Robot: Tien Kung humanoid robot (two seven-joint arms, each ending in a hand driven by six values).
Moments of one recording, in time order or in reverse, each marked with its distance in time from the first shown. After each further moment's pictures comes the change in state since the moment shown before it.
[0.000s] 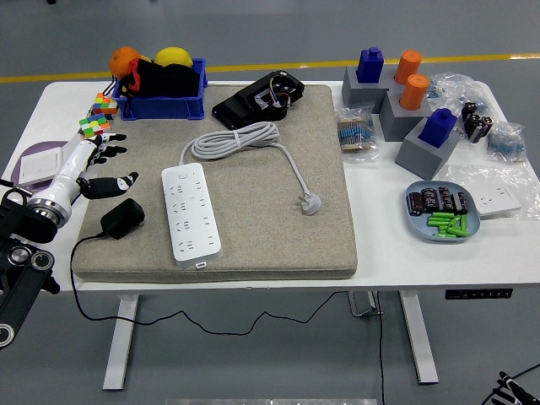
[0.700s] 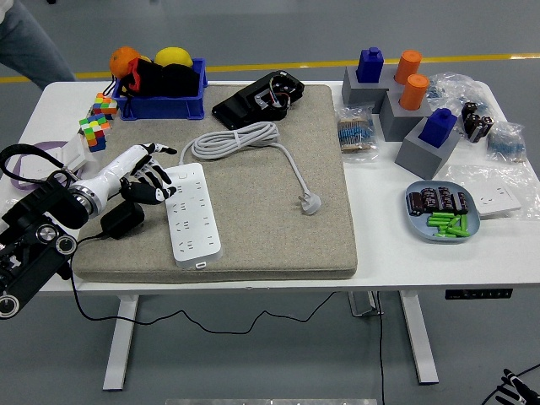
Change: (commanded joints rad) left arm -0.213 0.137 0.368 0.101 -0.188 -0.034 0.006; right arm 0.005 -0.010 -0.002 -0.002 0.004 -0.002 -0.001
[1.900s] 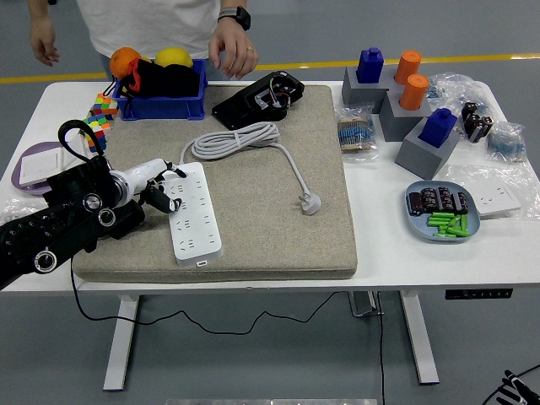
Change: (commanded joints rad) left arm -0.296 -0.034 0.376 0.226 -0.116 -0.091 0.242; right arm -0.002 0.000 0.010 -0.002 0.001 0.000 -0.001
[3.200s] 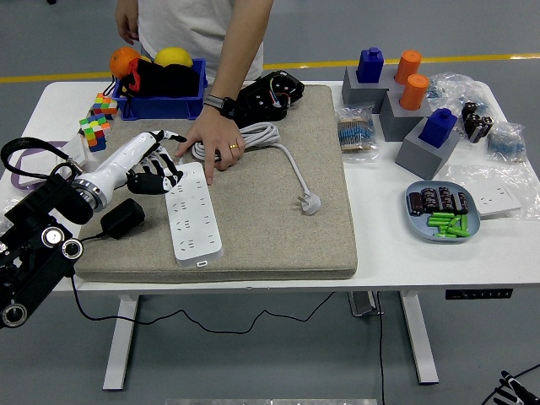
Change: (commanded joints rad) left arm 0.396 -0.015 -0.534 -0.304 0.321 0.113 -0.354; right arm -0.003 0.008 -0.002 0.004 -0.003 0.001 0.001
